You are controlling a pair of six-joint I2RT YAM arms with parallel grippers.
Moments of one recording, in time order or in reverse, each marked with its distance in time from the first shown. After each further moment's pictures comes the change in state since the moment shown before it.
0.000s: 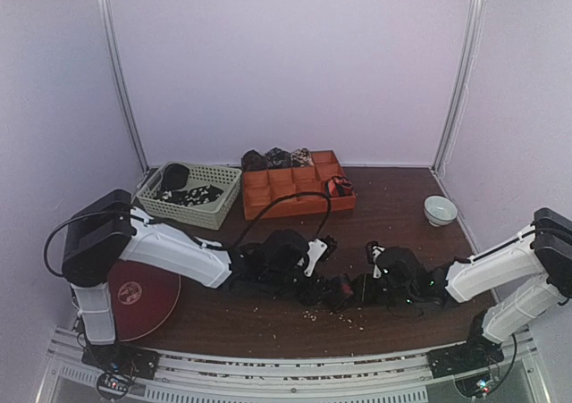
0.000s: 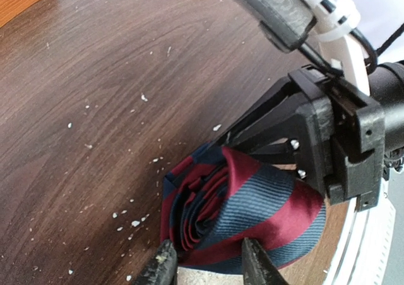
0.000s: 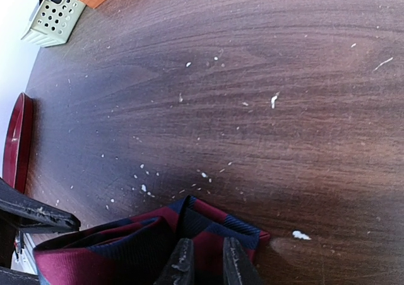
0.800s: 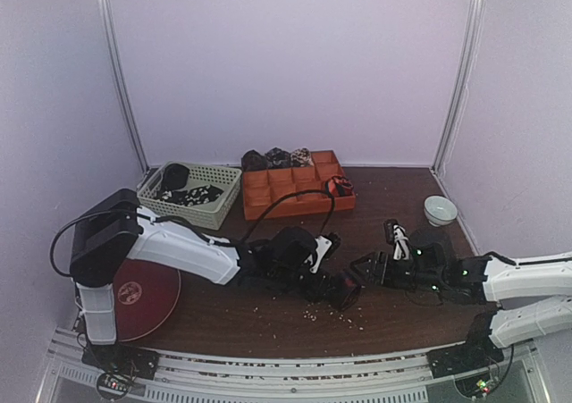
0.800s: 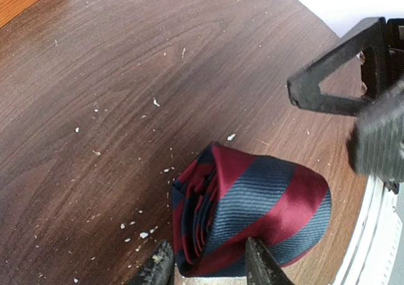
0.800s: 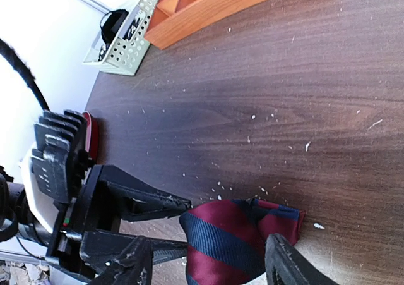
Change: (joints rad) left arm 0.000 0.042 0.084 -0.082 -0.053 -0.025; right arm -0.071 -0.373 -0.002 -0.163 -0.087 -0.029
